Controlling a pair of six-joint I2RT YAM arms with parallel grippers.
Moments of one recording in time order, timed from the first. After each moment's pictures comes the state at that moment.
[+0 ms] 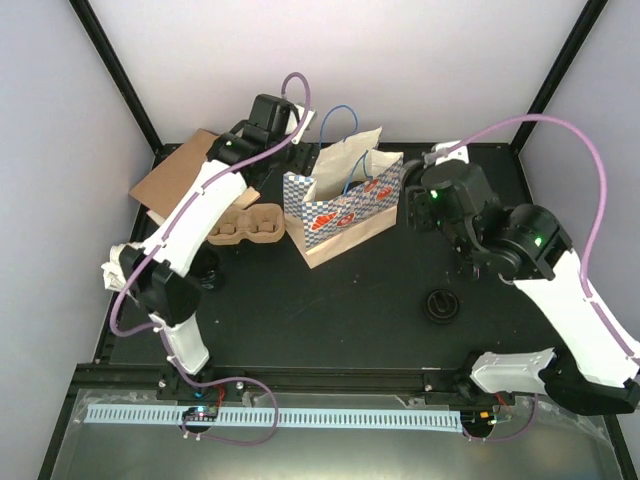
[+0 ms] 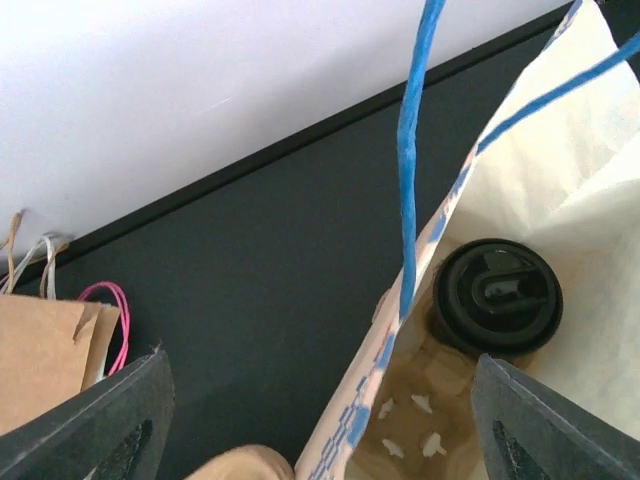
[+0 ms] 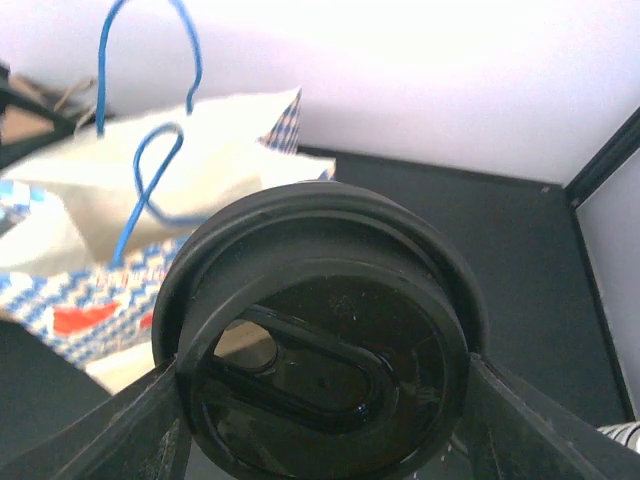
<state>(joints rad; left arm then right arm) -0.49 1.76 1.92 -0.81 -0.06 0.03 0.86 1.22 1.77 -1.26 0.61 0.37</state>
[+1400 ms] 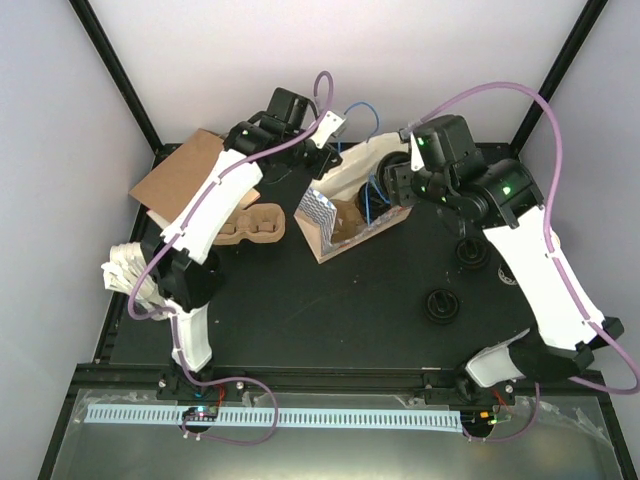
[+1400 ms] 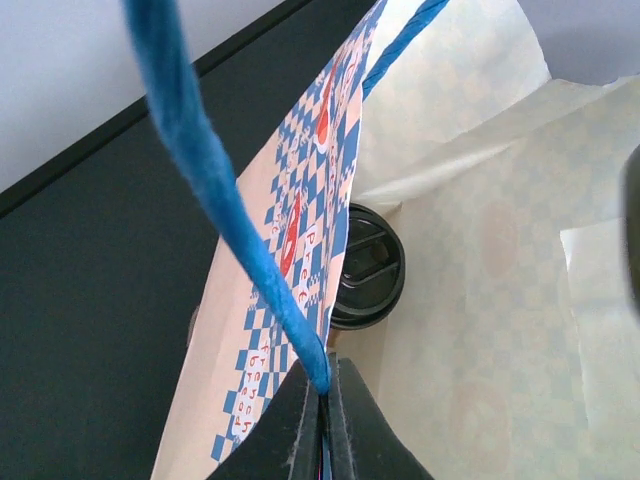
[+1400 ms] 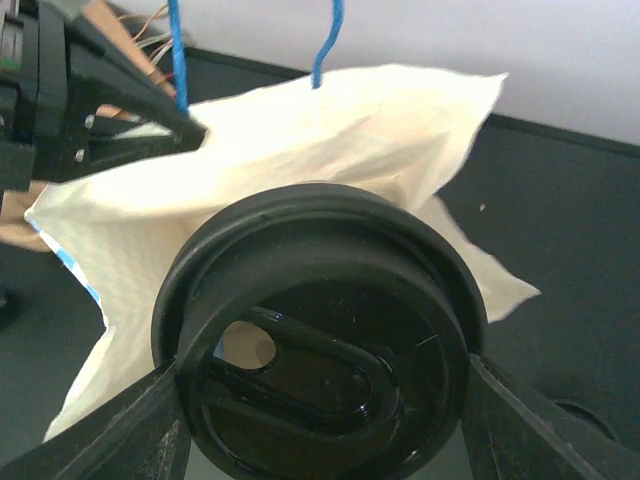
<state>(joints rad) -0.51 1.95 2.17 -0.97 0.36 0.12 0.64 1.47 2.02 -1.28 0.24 0.24</state>
